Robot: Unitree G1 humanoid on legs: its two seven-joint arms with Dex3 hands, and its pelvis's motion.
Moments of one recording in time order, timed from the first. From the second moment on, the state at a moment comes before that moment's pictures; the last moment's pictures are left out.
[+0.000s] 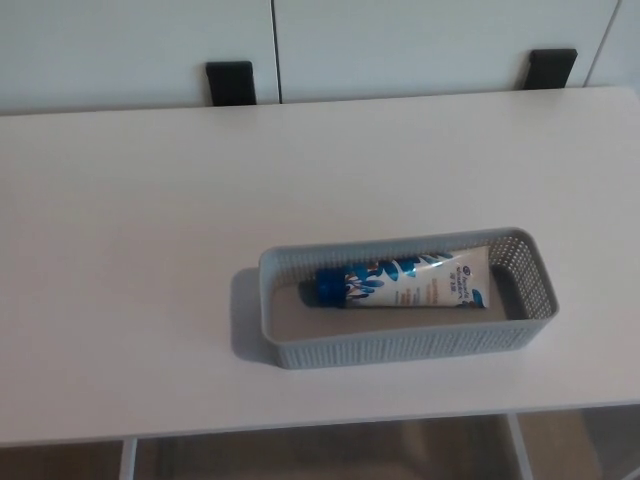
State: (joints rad) left_arm 0.47 0.60 0.07 0.42 -0.05 0.26 -0.75; right_arm 0.14 -0.51 -0.05 1.32 -0.13 -0.25 0.02
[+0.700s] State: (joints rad) left_arm 0.10 0.52 -0.08 0.97 0.08 0.14 -0.34; right_arm 0.09 -0.51 -0.02 1.32 -0.15 -0.24 0.02
